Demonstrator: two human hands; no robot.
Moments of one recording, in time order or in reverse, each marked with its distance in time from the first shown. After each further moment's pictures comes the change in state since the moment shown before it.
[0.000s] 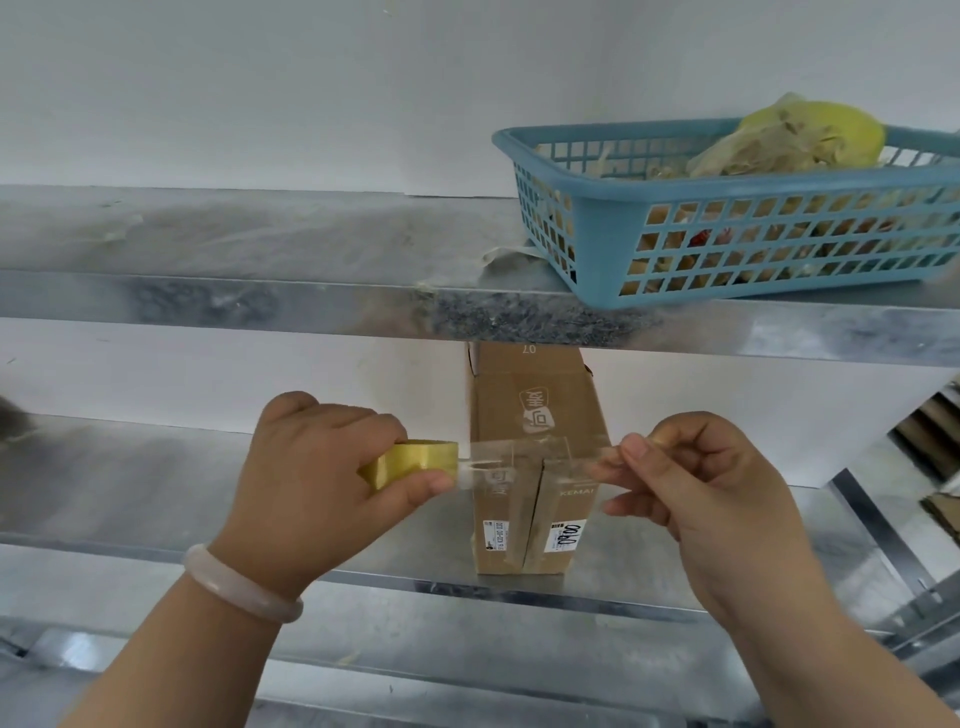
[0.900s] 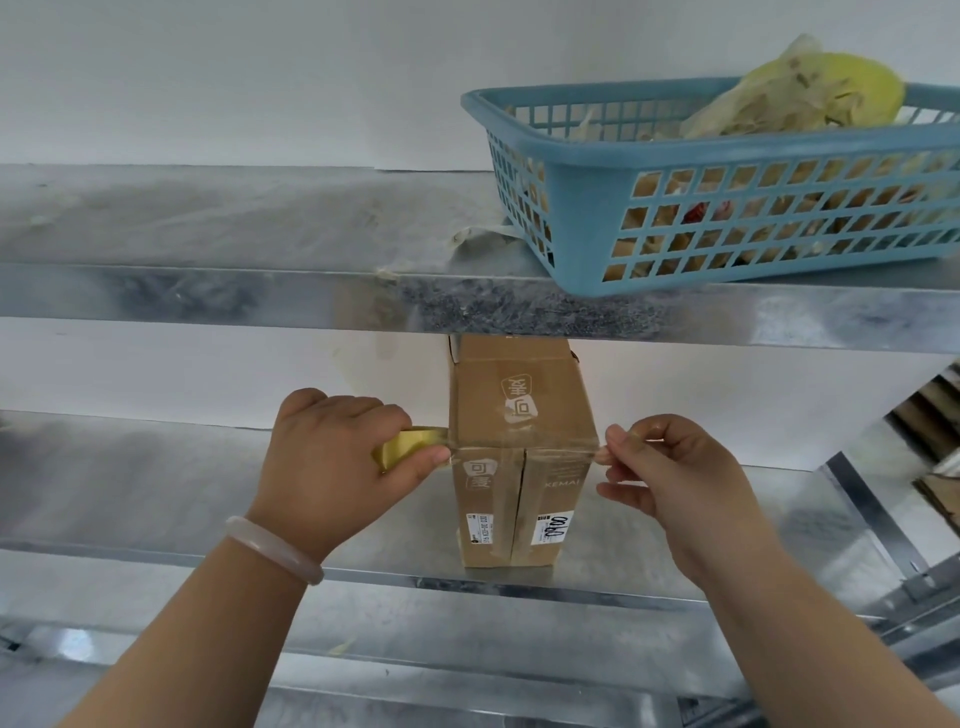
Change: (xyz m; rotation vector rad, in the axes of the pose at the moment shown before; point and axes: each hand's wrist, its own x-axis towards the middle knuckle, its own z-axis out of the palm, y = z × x) left_hand 0.010 -0.007 0.058 0.074 -0.017 -0.038; right_hand 0.037 0.039 -0.023 -0.159 0.179 0.277
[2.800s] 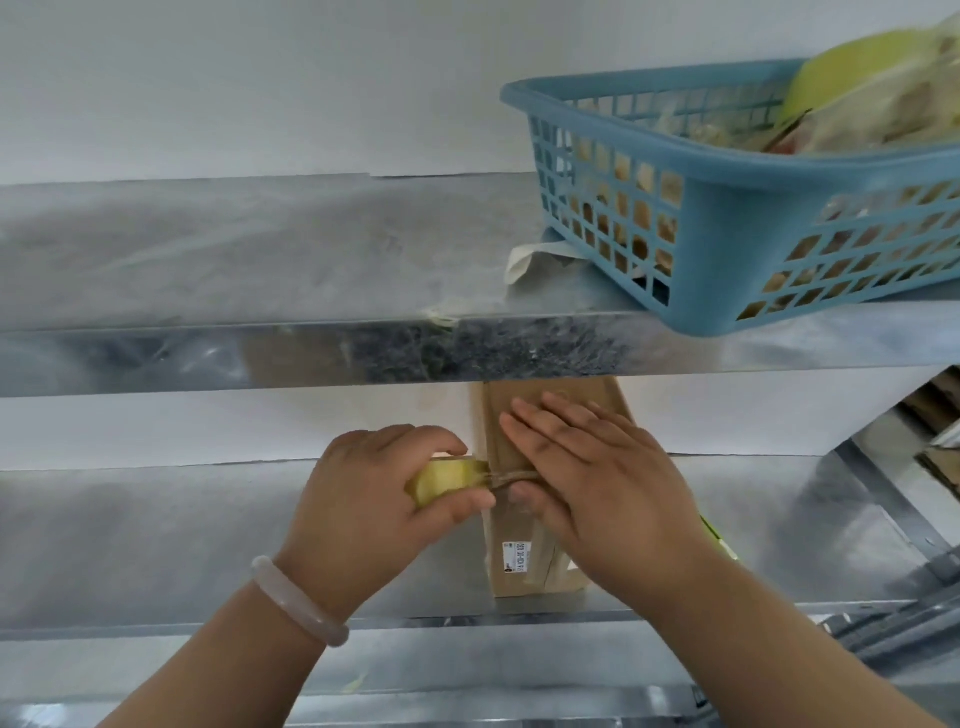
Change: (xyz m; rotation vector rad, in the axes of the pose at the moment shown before) left_hand 0.015 -0.019 0.010 -0.415 -0.136 0.033; right_hand 0.018 0.019 0.068 -1.361 -0.078 -0.977
